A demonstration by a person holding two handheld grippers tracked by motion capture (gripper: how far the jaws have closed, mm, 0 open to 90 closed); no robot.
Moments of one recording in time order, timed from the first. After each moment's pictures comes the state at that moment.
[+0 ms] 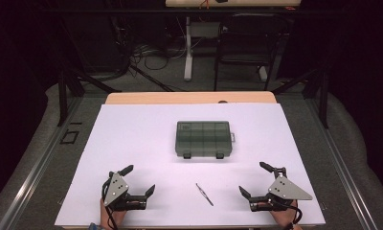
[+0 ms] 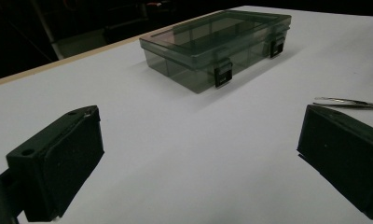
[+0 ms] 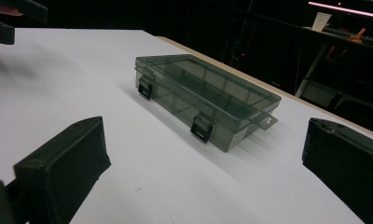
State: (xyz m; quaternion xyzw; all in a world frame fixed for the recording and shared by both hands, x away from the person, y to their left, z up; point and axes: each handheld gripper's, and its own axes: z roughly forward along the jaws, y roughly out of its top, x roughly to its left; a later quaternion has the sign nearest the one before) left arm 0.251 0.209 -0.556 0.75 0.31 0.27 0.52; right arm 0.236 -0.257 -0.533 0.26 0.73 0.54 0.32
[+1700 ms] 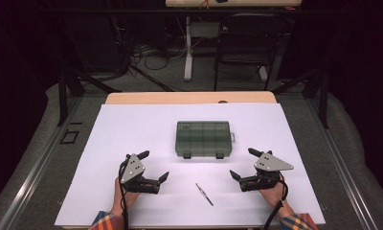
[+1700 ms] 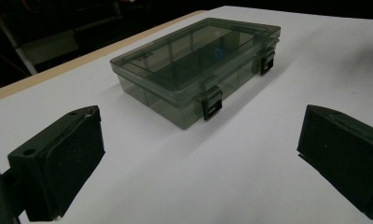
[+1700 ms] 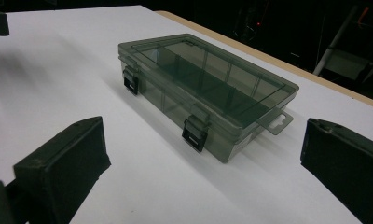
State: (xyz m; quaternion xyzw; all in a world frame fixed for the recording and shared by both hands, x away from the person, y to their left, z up) left arm 0.302 0.173 -0.537 0.78 0.28 0.24 0.51; right arm 0.298 -0.237 -0.528 0.29 0.77 0.51 0.27
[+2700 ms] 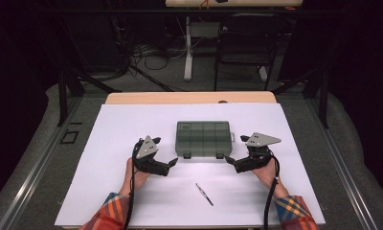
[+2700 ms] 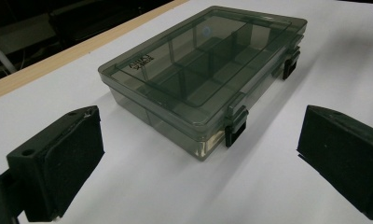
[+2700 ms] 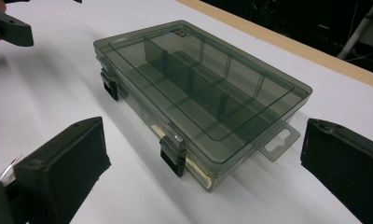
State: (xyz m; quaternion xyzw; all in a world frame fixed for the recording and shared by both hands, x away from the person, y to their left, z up) left arm 0.363 0.147 -0.536 0.81 0.26 0.20 0.48; right arm 0.360 -0.229 -0.521 0.30 0.80 0.48 0.20
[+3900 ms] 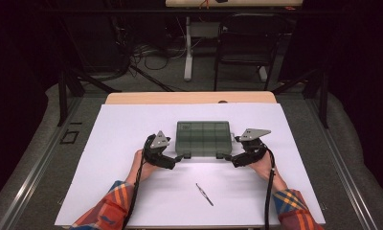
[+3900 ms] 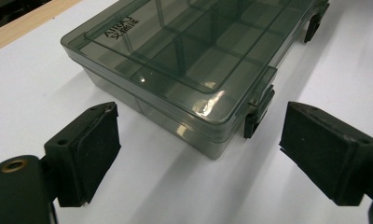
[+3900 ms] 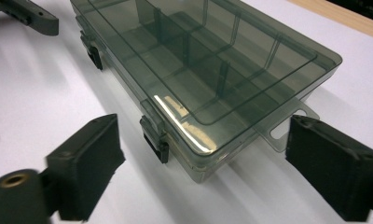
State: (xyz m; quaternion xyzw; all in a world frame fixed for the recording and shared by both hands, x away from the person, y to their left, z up) left arm 0.395 0.128 -0.551 0.86 0.25 0.16 0.42; right arm 0.389 -0.226 -0.537 0.30 0.84 0.44 0.16
